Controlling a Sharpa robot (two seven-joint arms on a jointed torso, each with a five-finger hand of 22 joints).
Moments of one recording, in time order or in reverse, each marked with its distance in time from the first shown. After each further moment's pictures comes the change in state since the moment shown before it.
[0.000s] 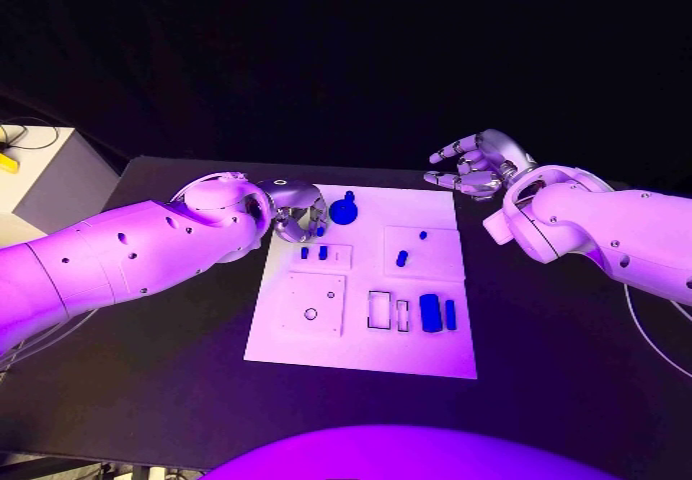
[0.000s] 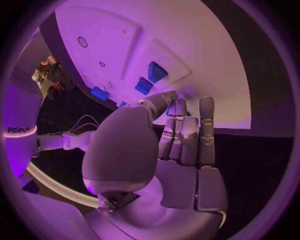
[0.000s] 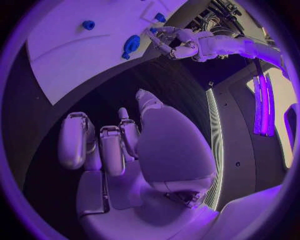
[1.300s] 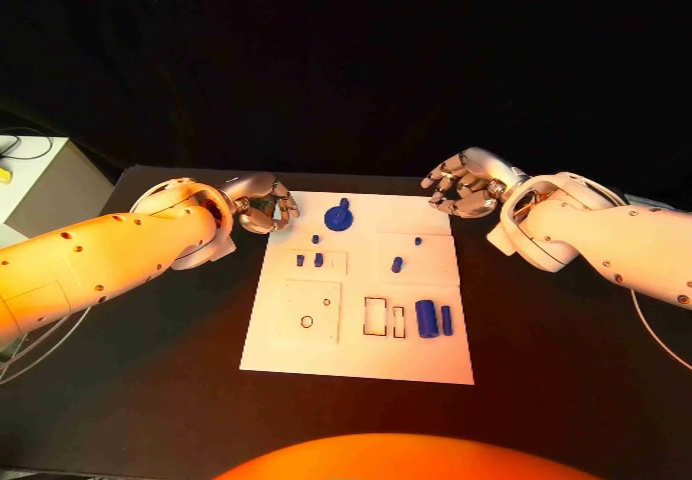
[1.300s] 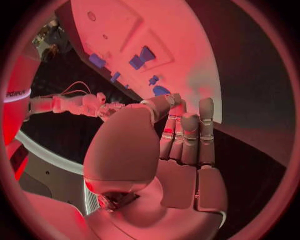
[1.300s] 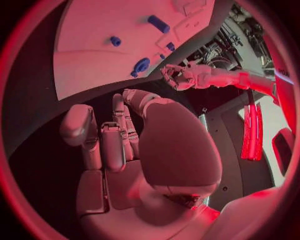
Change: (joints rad) left arm 0.001 -0.098 0.006 -0.017 0.399 -0.106 0.034; left_hand 0.015 0.015 0.047 -0.021 0.000 -0.001 0.021 -0.001 -0.014 -0.047 0.027 0.061 -0.010 -0.126 0.021 -0.087 -0.233 0.000 -0.041 0.012 0.018 0.006; right arm -0.013 -0.018 -0.003 -0.012 -0.306 0.115 0.010; right_hand 0.018 -0.113 0.409 -0.168 -0.039 0.076 -0.011 0.043 0.013 -0.288 0.002 -1.044 -0.959 -0.001 -0.011 -0.091 -0.025 0.031 -0.049 -0.020 -0.198 -0.098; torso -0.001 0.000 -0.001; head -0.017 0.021
